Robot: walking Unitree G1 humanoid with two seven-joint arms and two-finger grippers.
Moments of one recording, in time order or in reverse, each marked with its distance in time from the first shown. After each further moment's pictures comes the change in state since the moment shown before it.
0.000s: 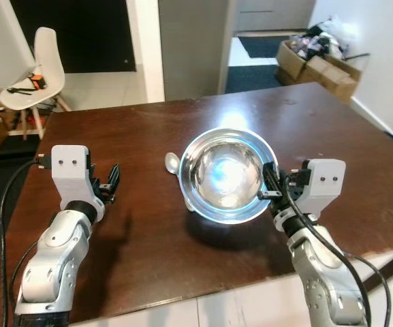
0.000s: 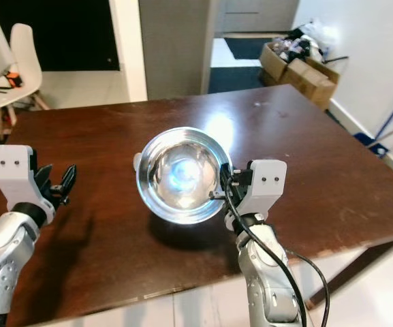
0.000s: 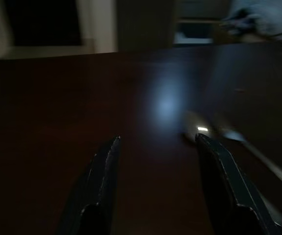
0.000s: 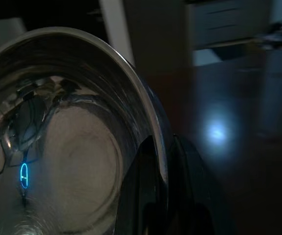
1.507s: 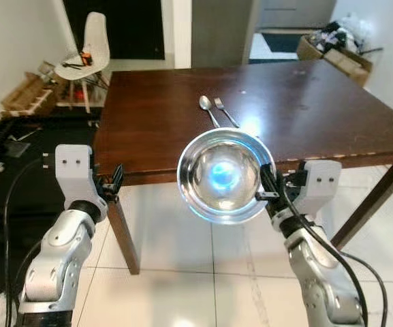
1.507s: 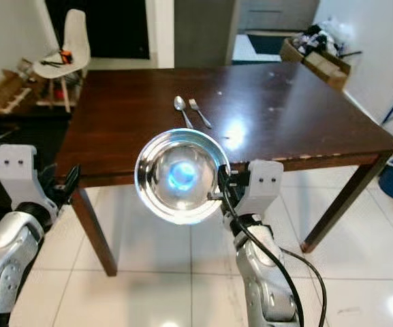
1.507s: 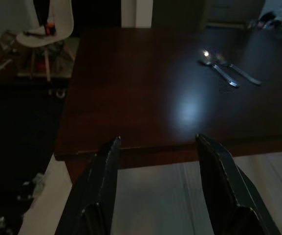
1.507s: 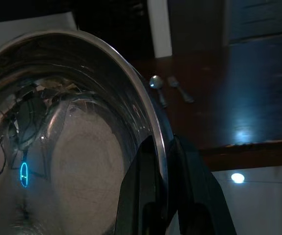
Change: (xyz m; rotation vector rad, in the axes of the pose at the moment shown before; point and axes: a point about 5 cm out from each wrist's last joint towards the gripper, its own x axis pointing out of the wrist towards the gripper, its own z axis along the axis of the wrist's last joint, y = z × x) left arm -0.002 -0.001 -0.006 -0.014 0.018 -0.006; right arm 0.001 0.003 -0.004 0.012 0.012 0.003
